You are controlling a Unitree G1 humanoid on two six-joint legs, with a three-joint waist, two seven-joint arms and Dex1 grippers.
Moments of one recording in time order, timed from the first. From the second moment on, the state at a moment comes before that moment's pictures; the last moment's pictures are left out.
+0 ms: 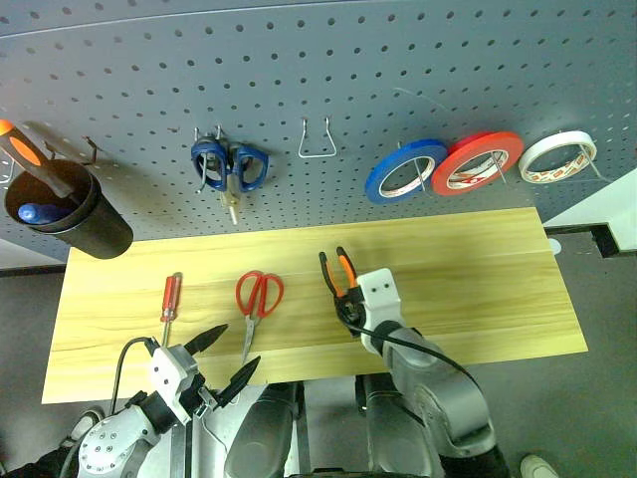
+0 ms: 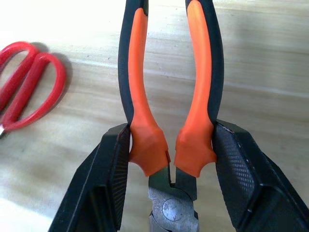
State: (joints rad) left arm 0.46 0.43 0.09 -0.16 -0.37 -0.24 -0.82; right arm 0.00 -0.06 0.30 -0.49 0.07 0.85 0.07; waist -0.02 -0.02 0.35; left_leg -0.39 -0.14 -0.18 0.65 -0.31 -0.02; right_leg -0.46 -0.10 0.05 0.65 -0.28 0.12
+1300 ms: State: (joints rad) left arm 0.37 0.36 0.09 -0.14 -0.49 -0.33 -0.96; right arm -0.39 -0.25 -0.02 -0.86 0.78 0.79 0.20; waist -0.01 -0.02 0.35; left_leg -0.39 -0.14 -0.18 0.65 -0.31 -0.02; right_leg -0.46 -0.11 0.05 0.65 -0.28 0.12
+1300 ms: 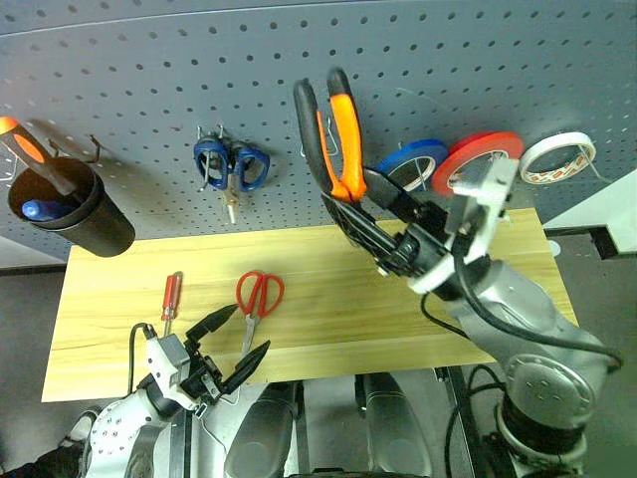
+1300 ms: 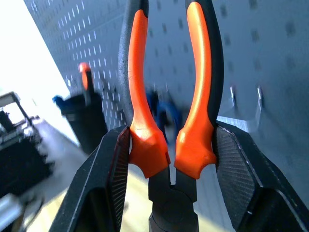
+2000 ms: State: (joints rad) left arm 0.38 0.34 0.08 -0.13 -0.49 -0.34 -0.96; right arm -0.61 -0.05 0.18 -0.50 0.36 0.52 0.13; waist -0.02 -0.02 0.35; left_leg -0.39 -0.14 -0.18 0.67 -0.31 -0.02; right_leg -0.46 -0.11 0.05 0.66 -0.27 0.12
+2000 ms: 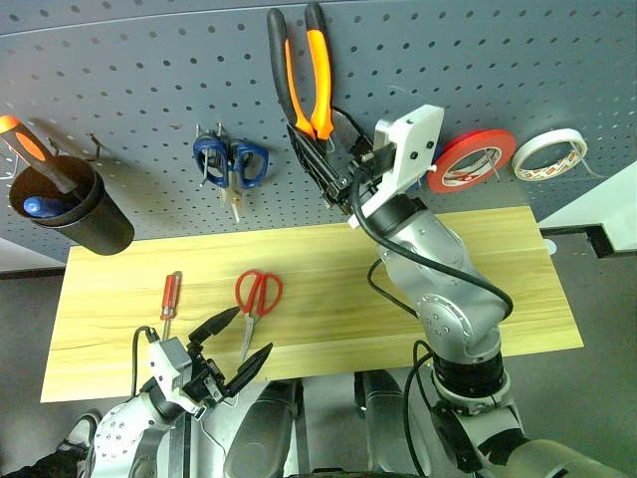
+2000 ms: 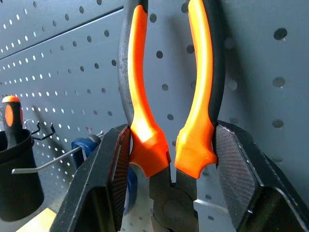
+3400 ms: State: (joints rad) left arm 0.35 0.26 0.07 -0.14 -0.54 -0.43 -0.96; right arm -0.66 0.12 0.19 -0.17 0.10 0.15 0.05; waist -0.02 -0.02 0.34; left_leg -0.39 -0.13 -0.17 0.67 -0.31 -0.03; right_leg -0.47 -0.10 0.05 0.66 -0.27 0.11
